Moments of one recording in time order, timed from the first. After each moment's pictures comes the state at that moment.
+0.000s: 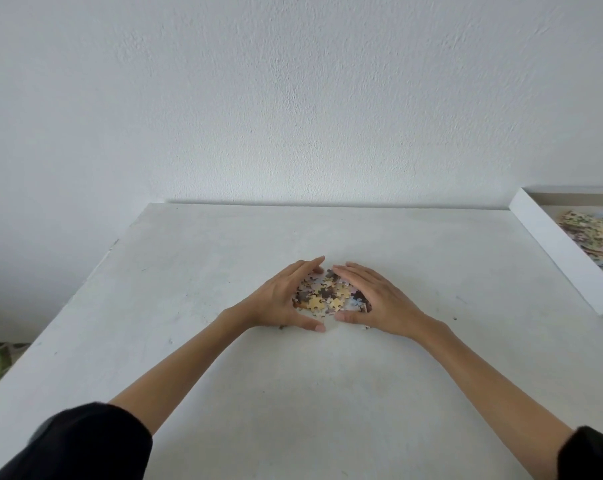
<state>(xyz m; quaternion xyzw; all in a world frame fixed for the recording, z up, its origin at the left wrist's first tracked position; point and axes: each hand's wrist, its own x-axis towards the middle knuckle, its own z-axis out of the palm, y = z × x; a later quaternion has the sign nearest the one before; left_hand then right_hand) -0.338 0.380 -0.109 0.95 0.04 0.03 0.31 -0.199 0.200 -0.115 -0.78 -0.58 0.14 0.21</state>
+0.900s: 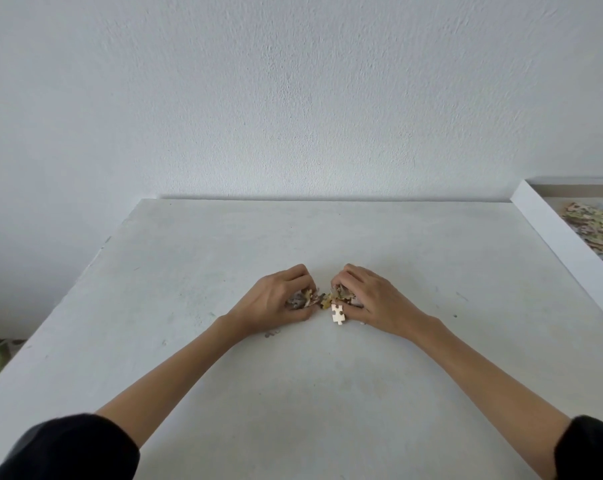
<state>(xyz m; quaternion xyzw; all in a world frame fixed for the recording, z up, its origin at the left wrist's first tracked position) -0.345 0.374 -0.110 0.97 -0.02 0.15 0.20 -0.197 0.206 -0.121 -0.73 -0.64 0.02 0.22</state>
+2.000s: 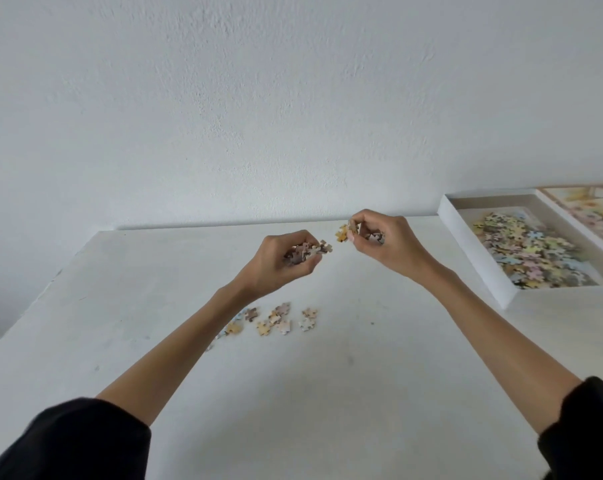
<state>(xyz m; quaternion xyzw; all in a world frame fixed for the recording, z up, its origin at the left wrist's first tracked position) -0.257 0.289 -0.022 0.90 0.00 0.22 0.37 -0.106 0.127 -0.022 -0.71 -0.52 0.05 0.47</state>
